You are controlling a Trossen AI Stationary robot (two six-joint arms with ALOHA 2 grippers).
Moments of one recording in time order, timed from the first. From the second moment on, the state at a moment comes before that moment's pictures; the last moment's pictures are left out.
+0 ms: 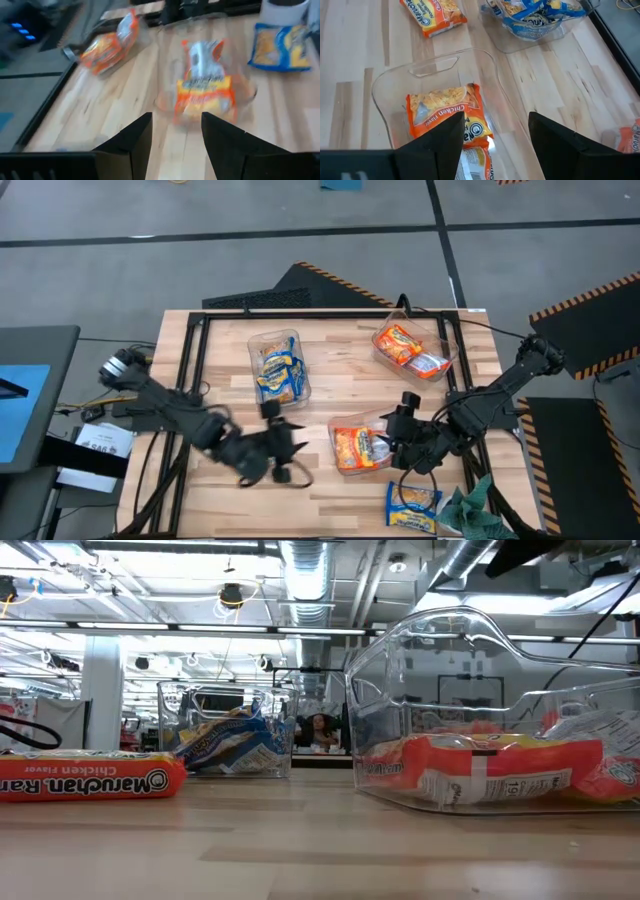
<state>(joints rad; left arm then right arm) -0.60 1.53 1.32 -0.48 -0.82 -0.29 0.64 1.34 1.14 -0.83 0.68 0.63</state>
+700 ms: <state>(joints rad) -0.70 1.40 0.76 -0.25 -0.51 -0.85 0.68 1.39 1.14 -0.71 0.77 0.66</state>
